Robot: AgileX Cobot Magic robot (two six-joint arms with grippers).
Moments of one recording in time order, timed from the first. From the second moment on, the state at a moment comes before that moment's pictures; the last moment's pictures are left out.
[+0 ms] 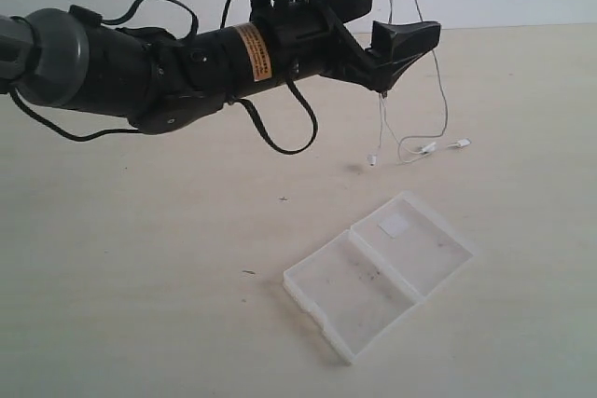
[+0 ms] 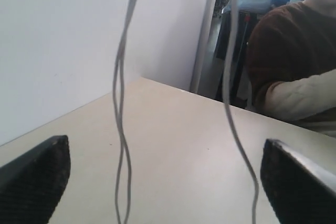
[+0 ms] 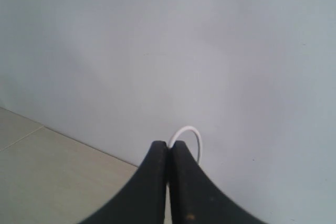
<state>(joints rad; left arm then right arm) -0.51 2.03 -1.21 0.65 -0.84 -0.61 0.33 1.34 -1.37 0.81 0.37 -0.73</state>
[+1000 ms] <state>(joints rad) -0.53 2.13 -1.28 0.55 -0.91 -0.61 0.33 1.34 -1.37 0.81 0.35 -0.73</state>
